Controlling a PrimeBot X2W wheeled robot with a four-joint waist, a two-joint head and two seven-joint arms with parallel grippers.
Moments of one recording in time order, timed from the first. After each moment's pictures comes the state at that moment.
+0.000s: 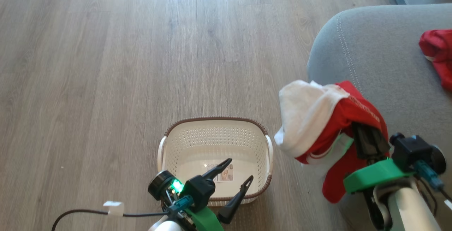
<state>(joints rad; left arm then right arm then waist) -0.16 0.10 -0.65 0.32 -0.18 -0.13 -0.26 -0.08 -0.11 0.04 0.14 0.13 0.13 -0.26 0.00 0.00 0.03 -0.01</state>
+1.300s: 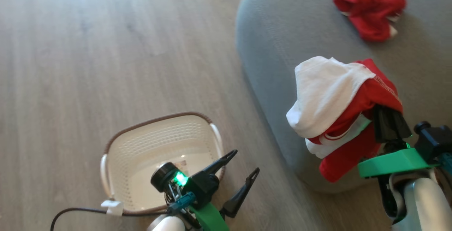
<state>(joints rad) -0.16 0.10 -0.64 0.25 -0.16 -0.13 -0.26 -0.09 -0.10 -0.04 0.05 0.13 0.13 -0.26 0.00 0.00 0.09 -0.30</state>
